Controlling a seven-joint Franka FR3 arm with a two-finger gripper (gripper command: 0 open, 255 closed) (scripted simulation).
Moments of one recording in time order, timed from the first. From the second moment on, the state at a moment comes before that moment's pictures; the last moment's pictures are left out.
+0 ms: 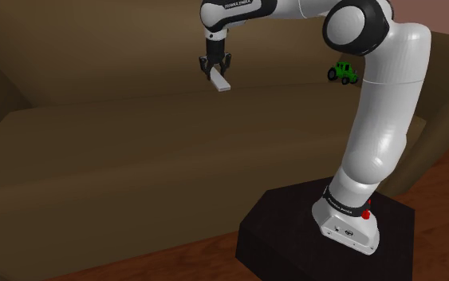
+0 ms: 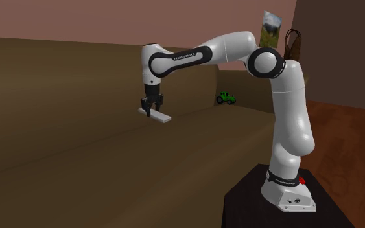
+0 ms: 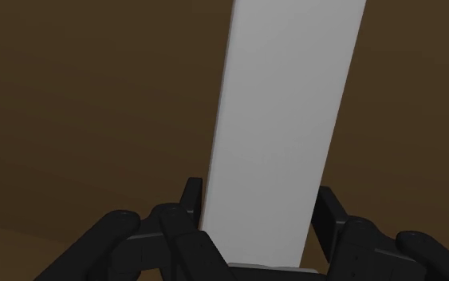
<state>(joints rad) -0.12 0.26 0.04 -1.53 -0.08 1.85 0.34</state>
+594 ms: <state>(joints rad) -0.12 0.27 0.04 -1.39 -0.08 1.71 0.34</state>
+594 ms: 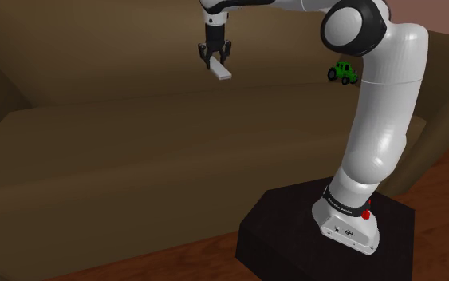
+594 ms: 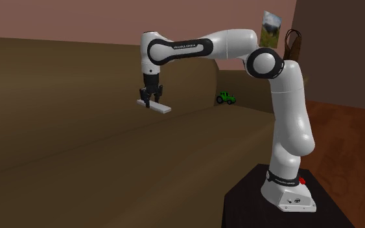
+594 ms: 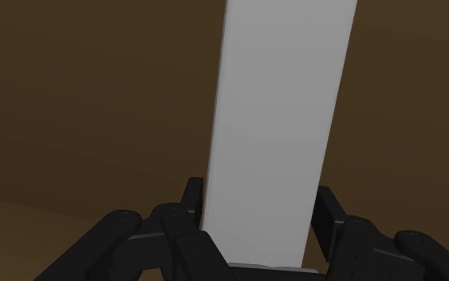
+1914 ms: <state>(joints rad) -0.22 0.04 -0.02 -1.55 -0.06 1.66 0.17</state>
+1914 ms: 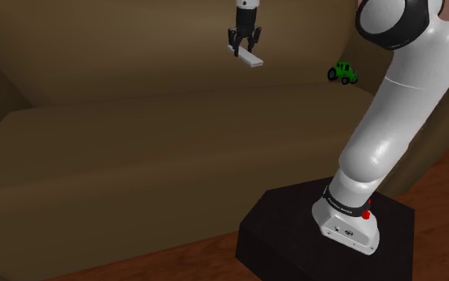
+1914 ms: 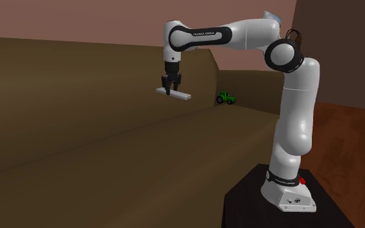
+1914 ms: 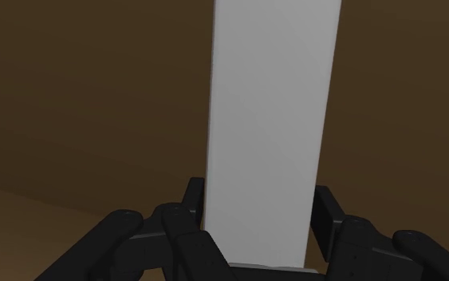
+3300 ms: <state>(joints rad) -0.43 -0.24 -0.28 -1.86 -0.09 1.71 -0.28</state>
